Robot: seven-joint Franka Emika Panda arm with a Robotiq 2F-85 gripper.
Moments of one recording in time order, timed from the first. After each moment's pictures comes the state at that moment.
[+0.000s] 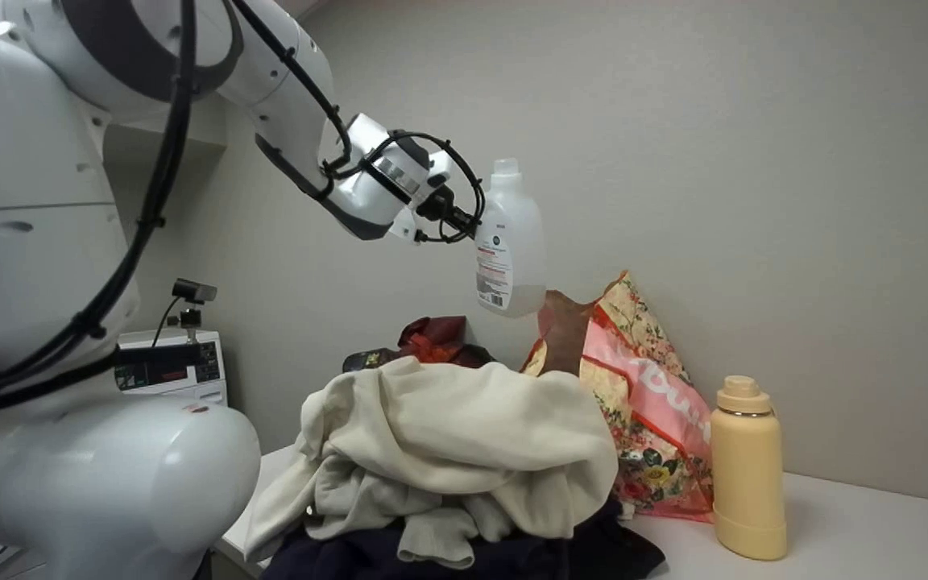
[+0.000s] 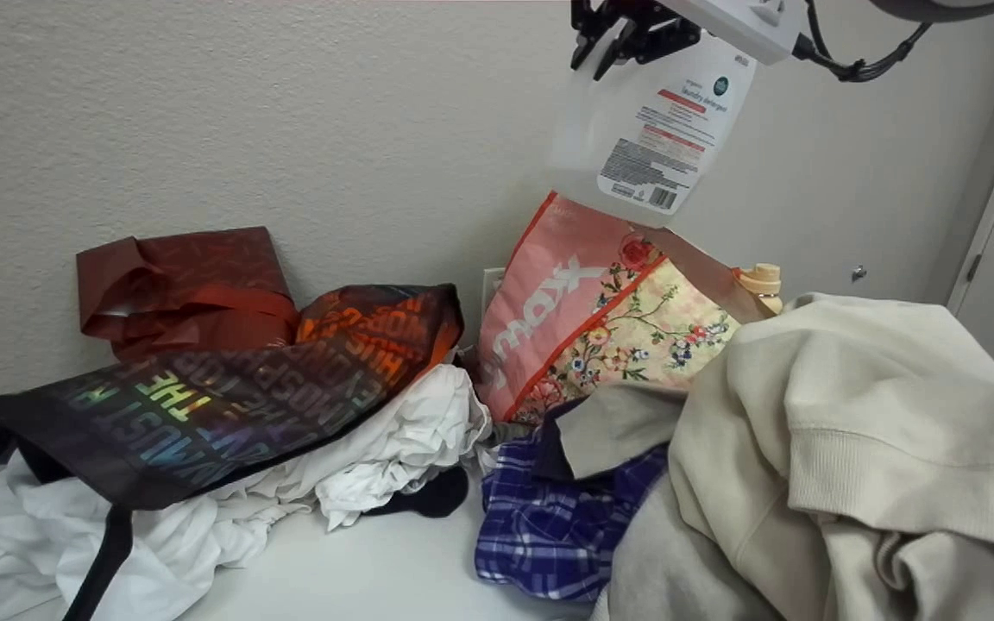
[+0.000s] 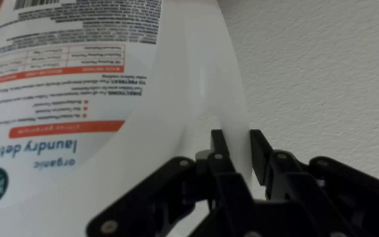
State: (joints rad) arm 0.43 -0.20 -0.22 -2.02 -0.91 2.70 1.37
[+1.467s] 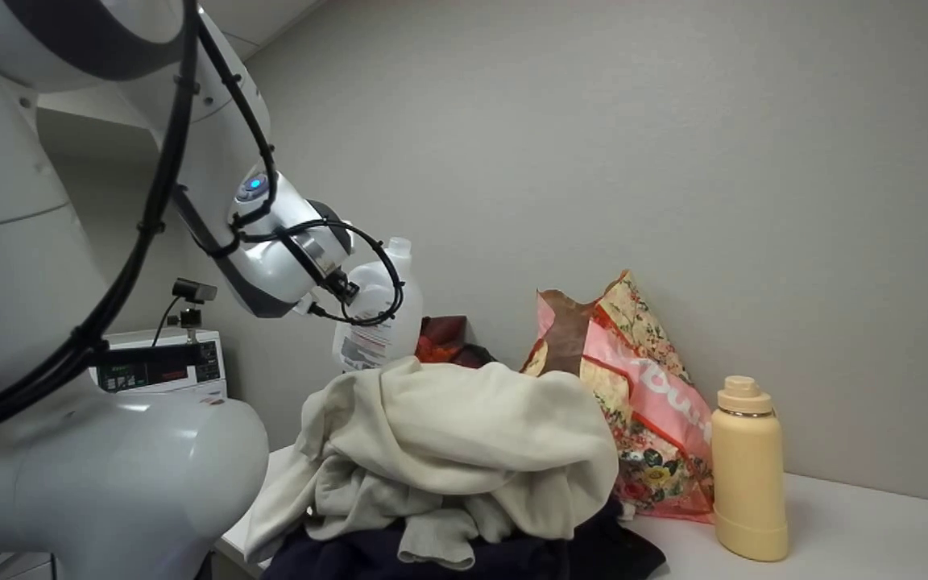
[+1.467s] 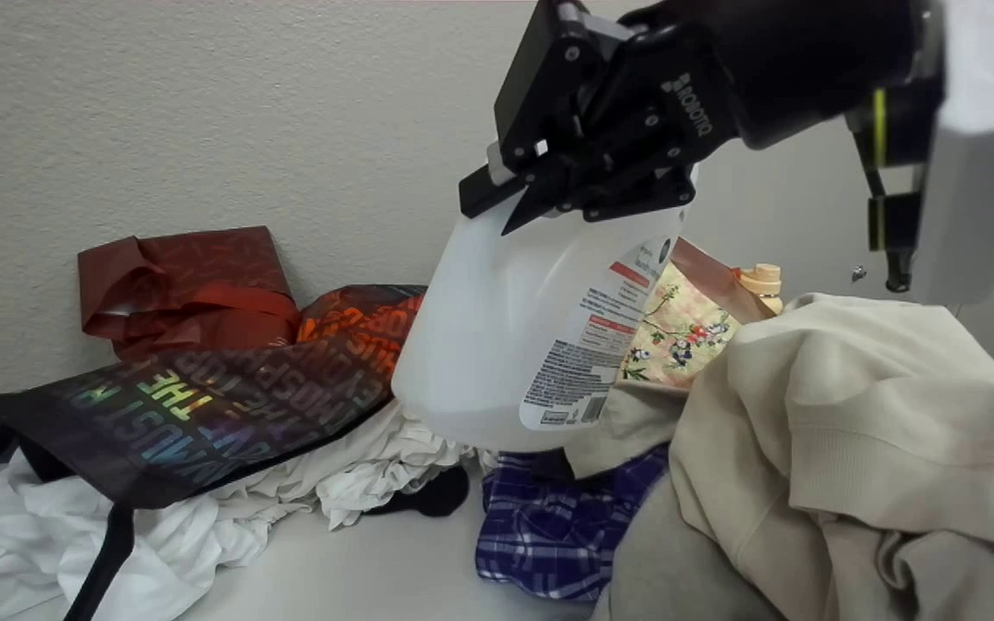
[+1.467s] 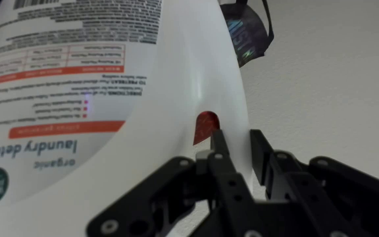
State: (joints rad) arm 0.58 -0.39 -0.12 -2.53 -0.88 3.17 1.33
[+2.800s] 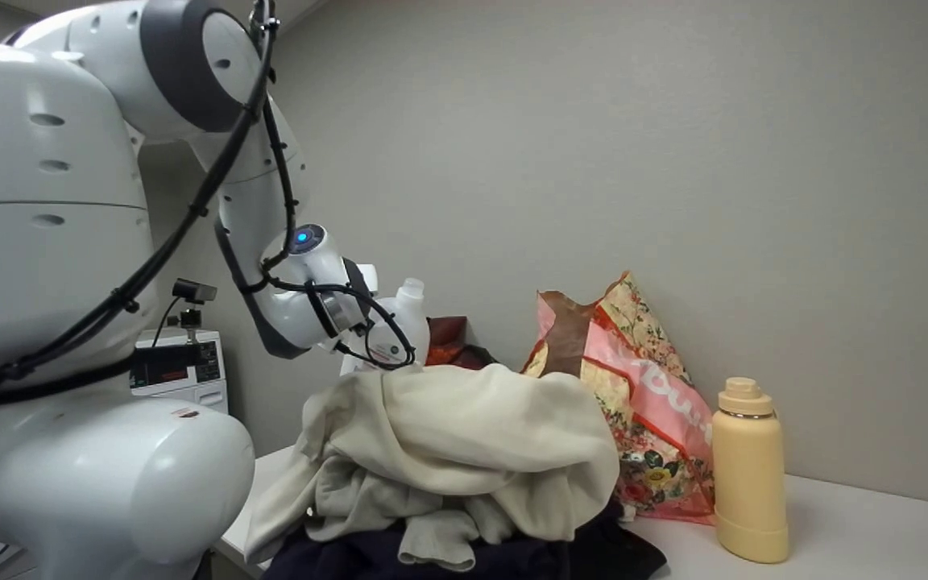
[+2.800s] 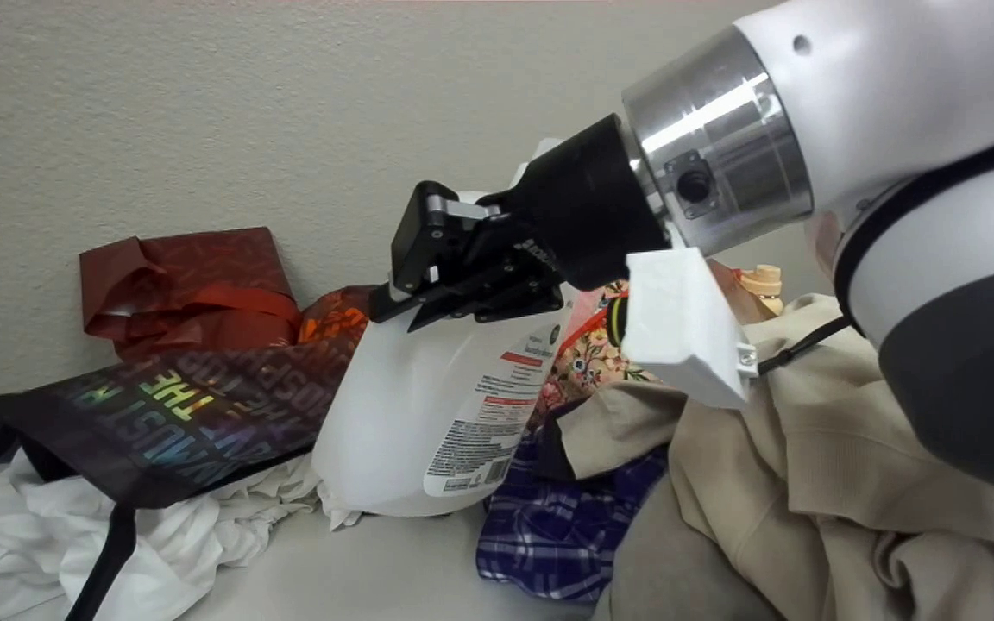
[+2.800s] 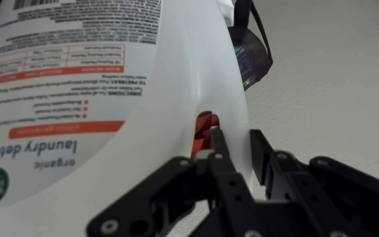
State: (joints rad) arm 0.34 -0.07 0.11 -2.45 -0.61 3.46 1.08
